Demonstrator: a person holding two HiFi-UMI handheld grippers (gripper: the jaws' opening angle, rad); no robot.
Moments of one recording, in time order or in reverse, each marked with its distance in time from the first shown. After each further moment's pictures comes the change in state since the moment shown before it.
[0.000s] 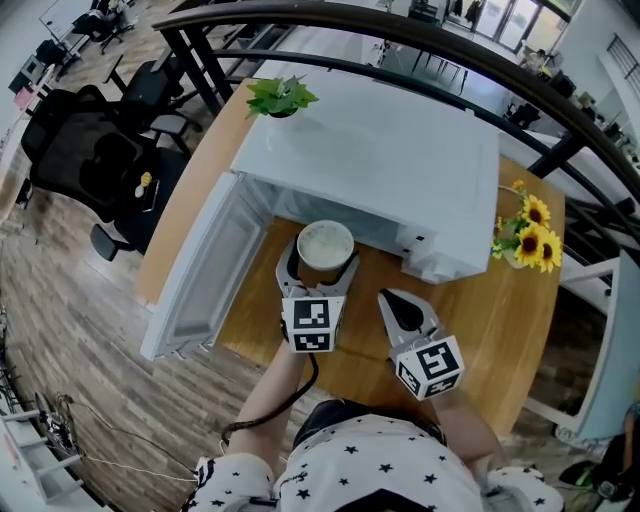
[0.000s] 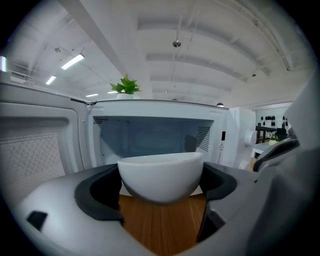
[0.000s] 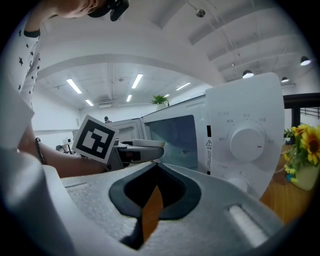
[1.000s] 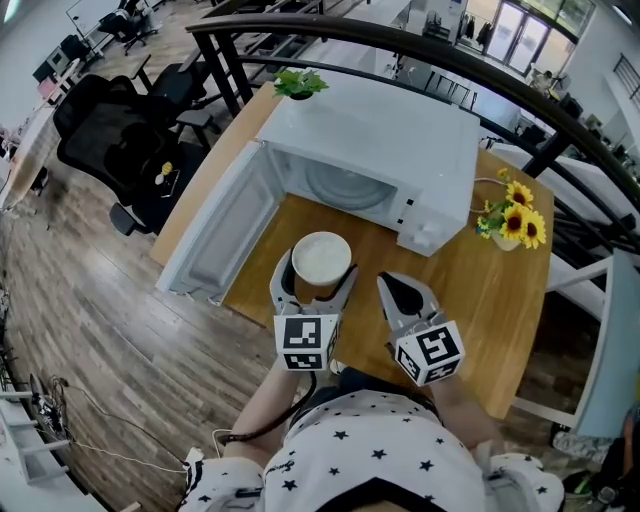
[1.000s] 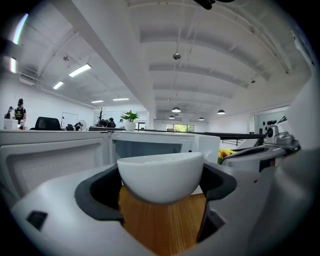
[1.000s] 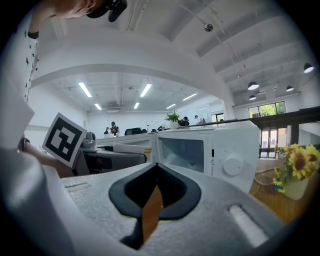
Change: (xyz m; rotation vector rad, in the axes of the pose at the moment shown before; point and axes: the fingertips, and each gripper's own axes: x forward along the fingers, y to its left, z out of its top) left arm -0.145 -0.046 0.025 -0.030 -0.086 0.032; right arm -0.075 0.055 0.027 -0.077 -0.106 0.042
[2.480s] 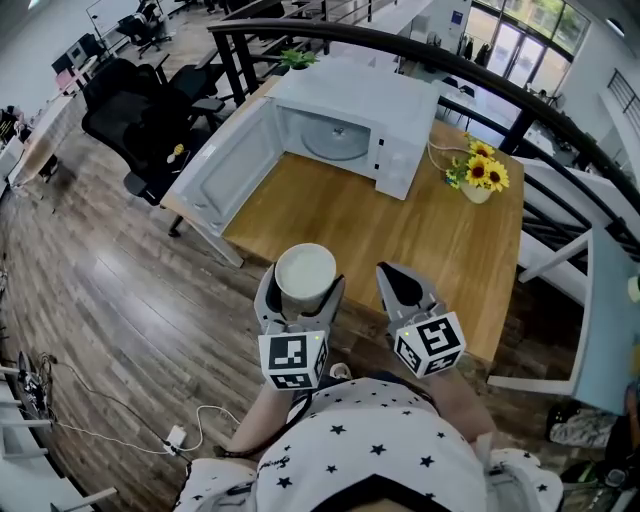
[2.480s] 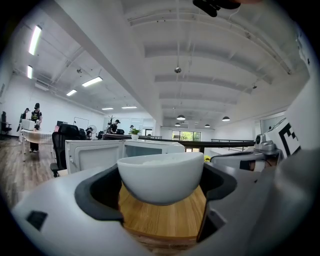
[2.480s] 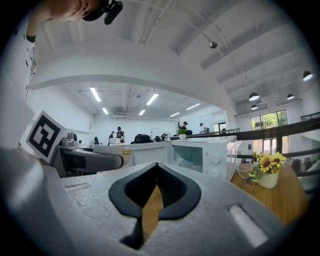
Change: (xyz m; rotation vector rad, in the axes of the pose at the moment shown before) left arm -0.240 -0.104 -0.018 -0.041 -0.076 0.090; right arm -0.193 0.103 -0.016 -0.054 -0.089 0.016
